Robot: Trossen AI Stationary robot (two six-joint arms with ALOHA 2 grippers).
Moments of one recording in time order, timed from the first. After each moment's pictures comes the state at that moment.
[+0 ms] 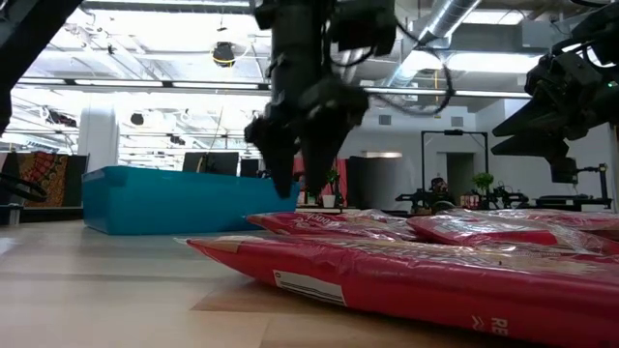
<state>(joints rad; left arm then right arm) -0.05 2.15 1.74 -0.98 -0.04 -0.61 -0.20 0.06 0.13 -0.43 0.11 0.44</state>
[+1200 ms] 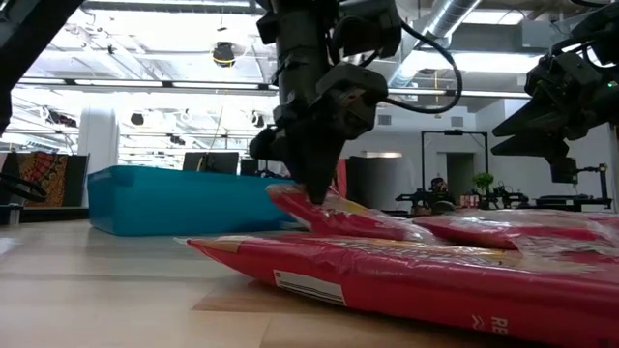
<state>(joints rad) -0.04 2.15 1.73 -0.87 0.13 -0.65 -0.20 0.06 0.13 -0.43 0.11 0.44</state>
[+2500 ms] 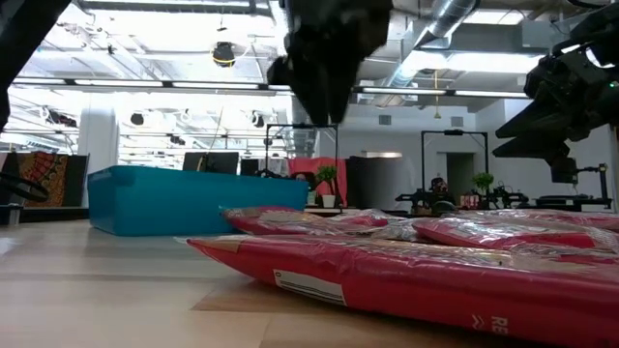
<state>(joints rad) -0.11 2.15 2.01 -1.13 -0.14 -0.56 -0.20 0.08 0.13 -0.43 0.05 0.44</state>
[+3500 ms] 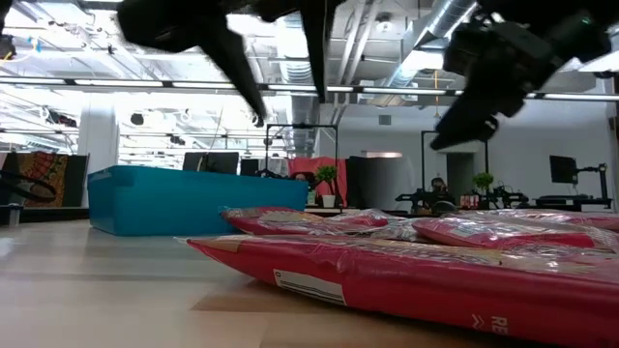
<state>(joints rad) -0.48 2.08 1.80 -0.96 -0.46 -1.79 0.11 1.11 0.53 -0.05 0.13 0.38</state>
